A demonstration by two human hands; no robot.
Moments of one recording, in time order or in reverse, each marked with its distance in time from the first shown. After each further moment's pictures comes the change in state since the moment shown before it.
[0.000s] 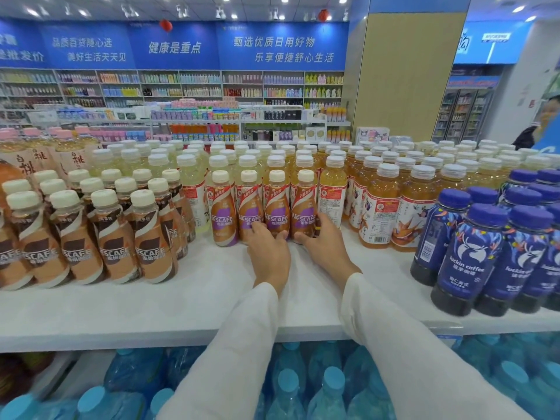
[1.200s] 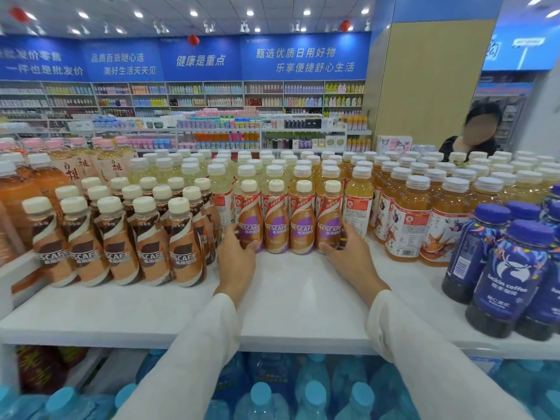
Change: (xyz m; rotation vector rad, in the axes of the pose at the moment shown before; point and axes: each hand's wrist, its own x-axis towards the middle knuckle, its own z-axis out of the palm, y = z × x) left_hand 0.055 -0.058 -0.085 -0.076 -0.030 0.036; right_hand -0.005 -0.004 -0.002 -0.025 -0.022 -0.029
